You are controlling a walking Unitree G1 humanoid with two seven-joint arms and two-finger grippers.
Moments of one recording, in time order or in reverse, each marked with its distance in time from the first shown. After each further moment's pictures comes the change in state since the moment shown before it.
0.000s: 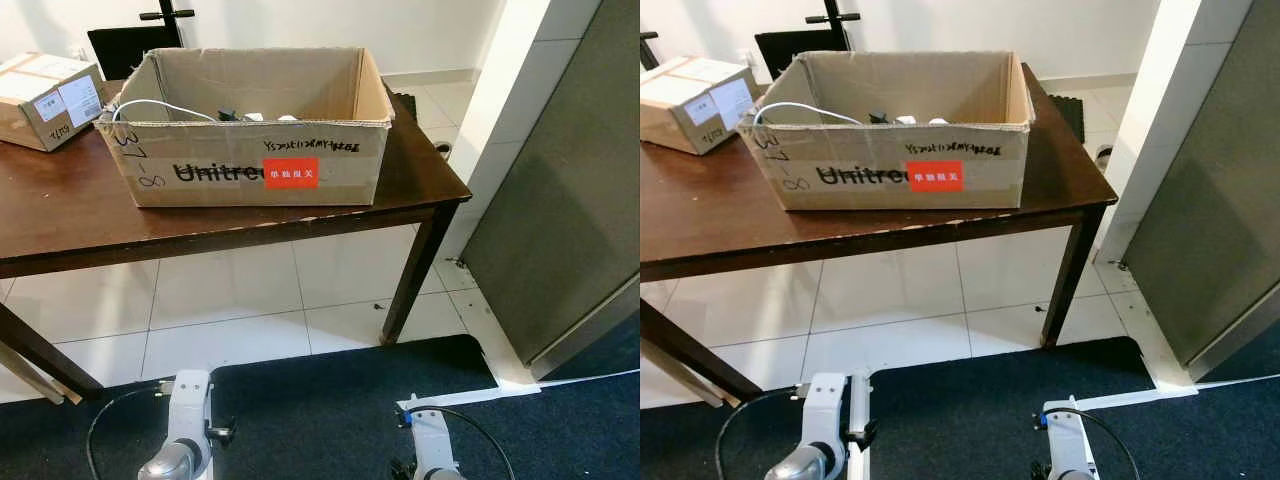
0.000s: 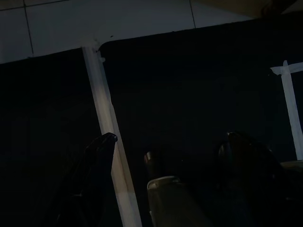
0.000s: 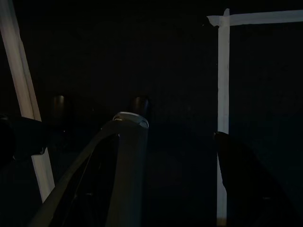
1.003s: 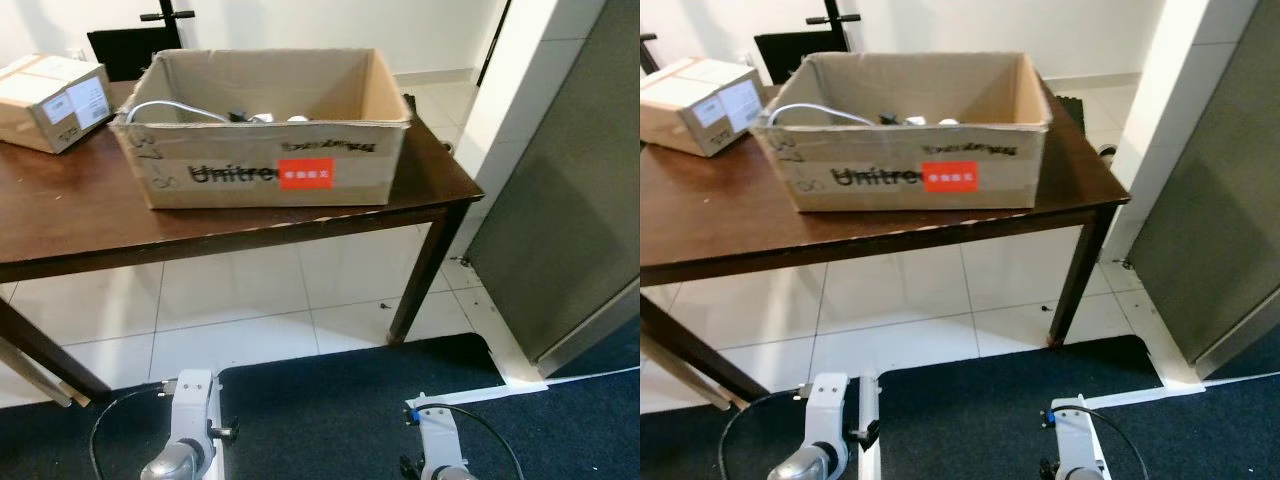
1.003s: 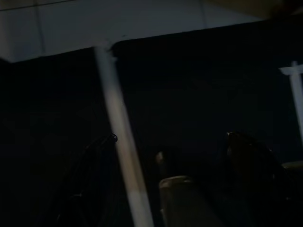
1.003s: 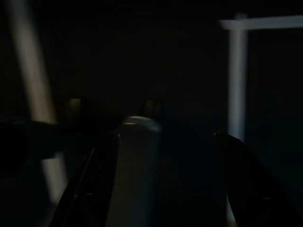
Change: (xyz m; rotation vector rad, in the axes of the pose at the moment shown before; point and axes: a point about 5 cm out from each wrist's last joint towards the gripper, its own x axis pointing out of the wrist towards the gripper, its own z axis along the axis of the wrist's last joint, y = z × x) left arm 0.000 -0.003 -0.001 -0.010 0.000 -0.006; right arm 0.001 0.003 0.002 -0.005 -0.007 0.010
